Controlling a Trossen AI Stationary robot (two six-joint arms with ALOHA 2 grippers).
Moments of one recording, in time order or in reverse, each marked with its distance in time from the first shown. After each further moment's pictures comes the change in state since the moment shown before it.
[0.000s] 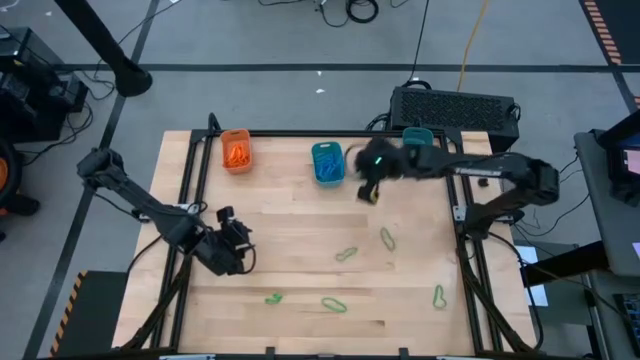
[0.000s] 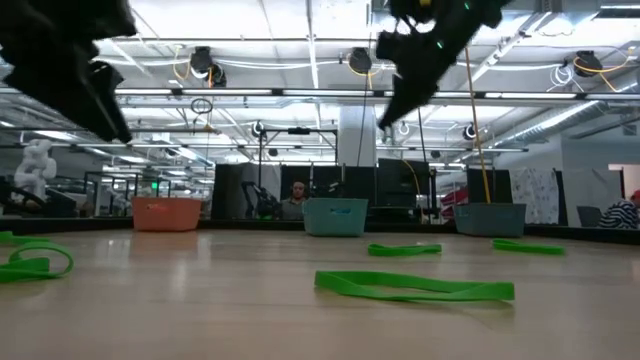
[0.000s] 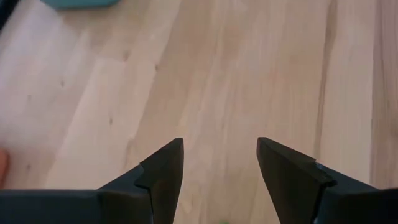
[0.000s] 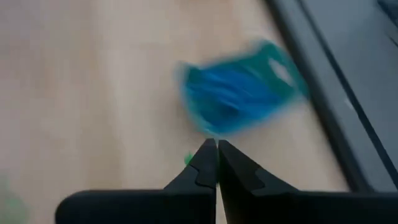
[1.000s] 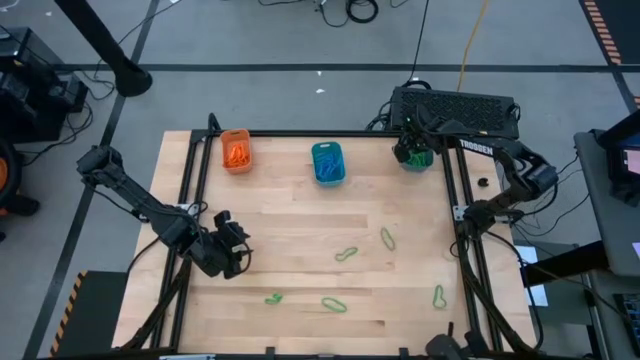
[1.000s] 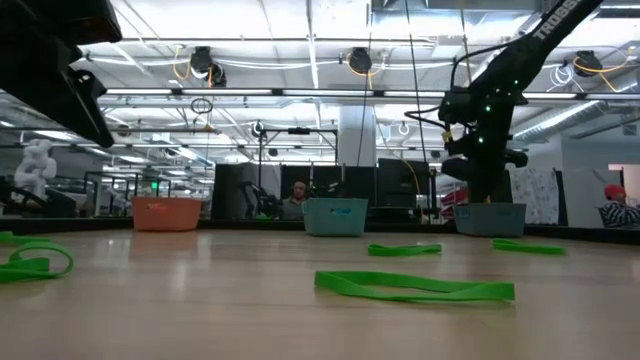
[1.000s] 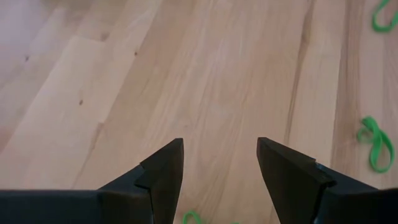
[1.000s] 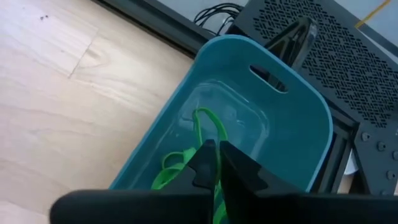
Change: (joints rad) left arm -0.057 -0.064 -0.065 0.055 0.034 -0.142; right arm -0.701 0.037 -0.262 0.009 0.151 0.177
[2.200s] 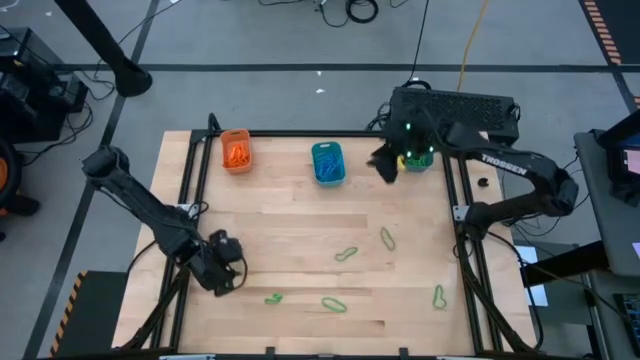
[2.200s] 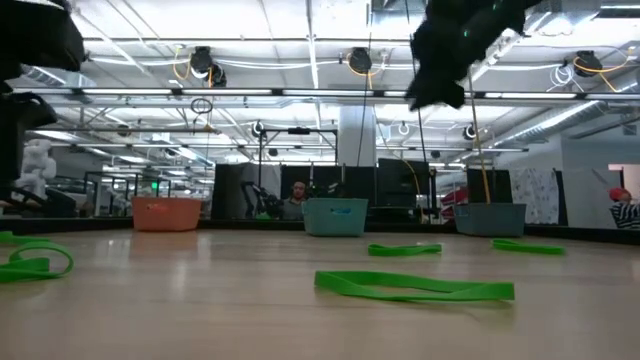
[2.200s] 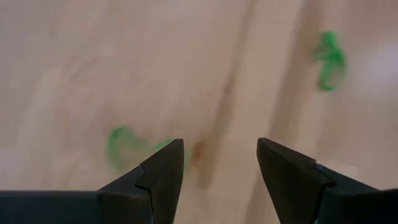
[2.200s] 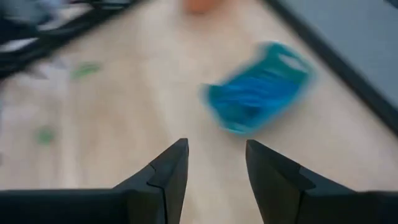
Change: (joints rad) left arm -0.096 0.080 0.000 -0.029 0.269 -0.235; right arm 0.359 -0.220 0.253 -0.121 -0.544 0.016
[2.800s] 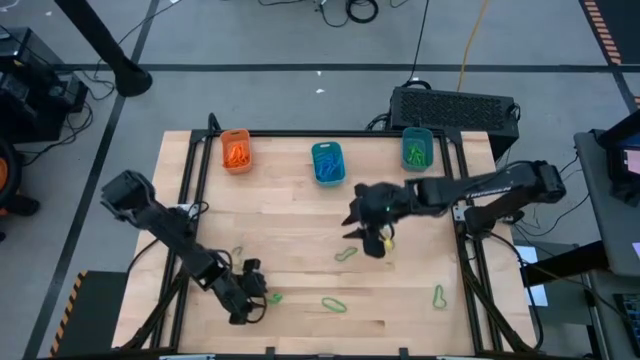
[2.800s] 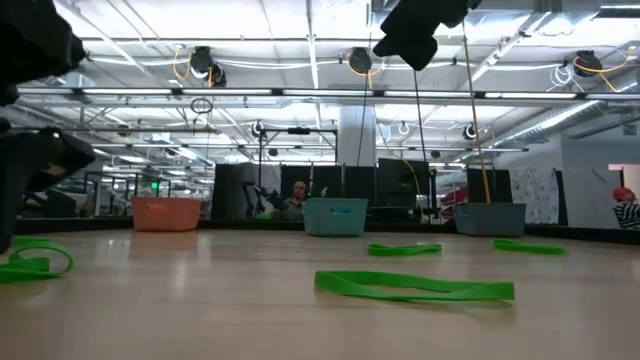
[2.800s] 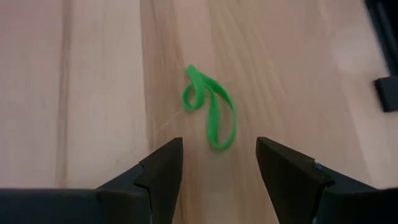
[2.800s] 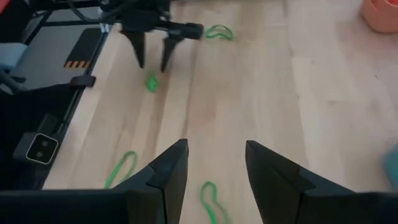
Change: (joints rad) left arm -0.013 0.437 0.000 0.704 0.063 0.425; right arm 0.655 0.111 -0.001 0.220 0.150 0.024
